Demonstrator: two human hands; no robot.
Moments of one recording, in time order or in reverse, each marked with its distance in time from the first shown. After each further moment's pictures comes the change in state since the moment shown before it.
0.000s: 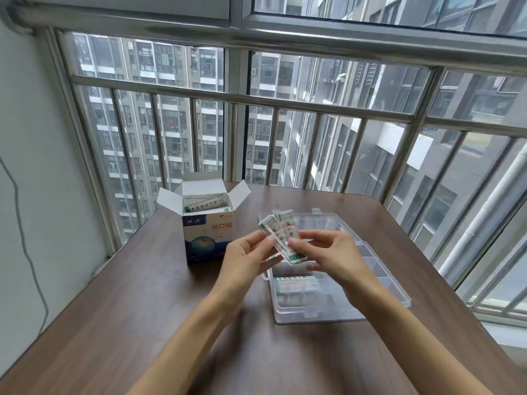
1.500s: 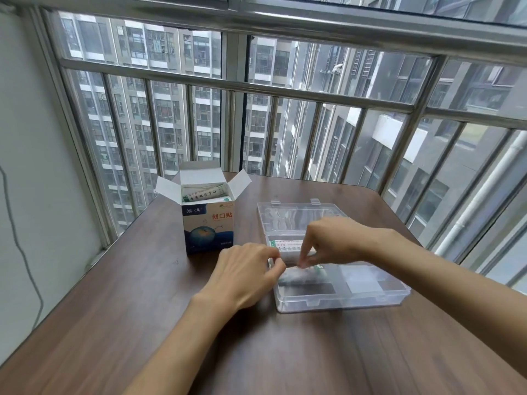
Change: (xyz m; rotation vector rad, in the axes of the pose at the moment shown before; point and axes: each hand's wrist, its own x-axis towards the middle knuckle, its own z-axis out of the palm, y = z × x) left_hand -0.007 -0.007 -0.016 1.526 -0.084 0.316; right_hand 0.036 -0.023 -0.013 -1.569 -0.540 -0.334
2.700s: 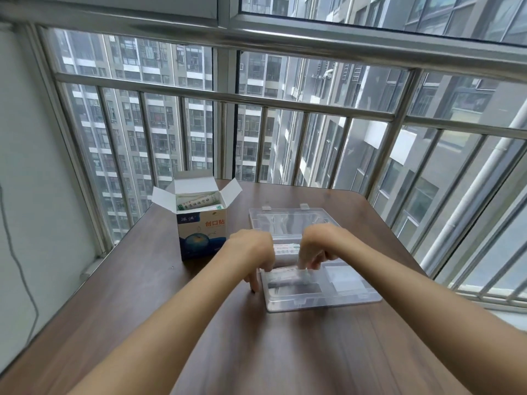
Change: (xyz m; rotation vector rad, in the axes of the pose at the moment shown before) left_hand 0.052 0.038 -0.039 0.080 -0.684 -0.299; right_hand 0.016 -0.013 -0.011 0.223 -0.494 0.499
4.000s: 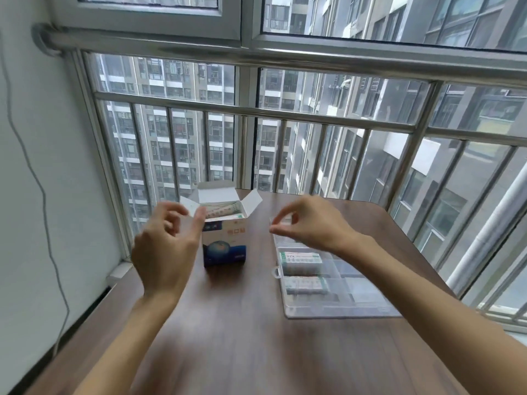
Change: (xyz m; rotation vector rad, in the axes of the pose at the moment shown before) left_hand -0.054 -0.108 0.018 -0.618 1.542 -0.019; right_hand -0.024 -0.015 -0.011 0.422 0.861 -0.572
